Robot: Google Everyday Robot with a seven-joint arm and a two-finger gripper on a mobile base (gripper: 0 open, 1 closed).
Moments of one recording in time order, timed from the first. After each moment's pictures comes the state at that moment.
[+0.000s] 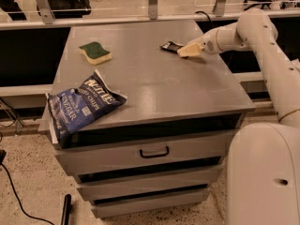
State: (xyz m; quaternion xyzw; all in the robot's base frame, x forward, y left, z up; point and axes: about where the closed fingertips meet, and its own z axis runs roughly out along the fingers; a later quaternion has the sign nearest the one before) arm 0.857 -0.184 0.838 -0.35 0.80 0.15 0.47
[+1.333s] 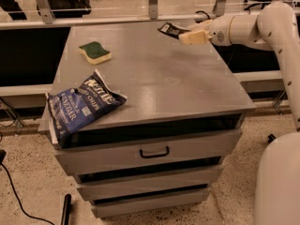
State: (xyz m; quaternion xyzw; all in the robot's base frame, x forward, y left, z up) arm 0.815 -0.165 0.922 -0.39 0.70 0.22 0.56
